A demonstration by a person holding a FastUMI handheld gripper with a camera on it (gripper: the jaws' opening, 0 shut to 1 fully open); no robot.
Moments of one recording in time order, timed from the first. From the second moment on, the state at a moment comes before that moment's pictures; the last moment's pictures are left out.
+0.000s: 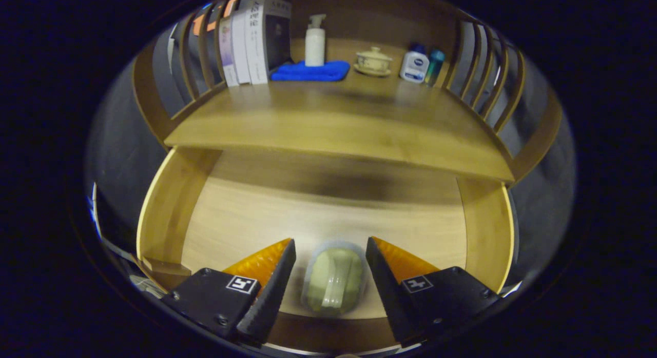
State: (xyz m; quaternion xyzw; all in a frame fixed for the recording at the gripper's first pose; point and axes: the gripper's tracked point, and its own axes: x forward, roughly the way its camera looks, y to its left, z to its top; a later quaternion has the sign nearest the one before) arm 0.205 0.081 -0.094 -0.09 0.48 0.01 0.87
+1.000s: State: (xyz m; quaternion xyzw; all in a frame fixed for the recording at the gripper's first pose) arm 0.175 0.071 -0.066 -0.03 0.53 0.01 0.85
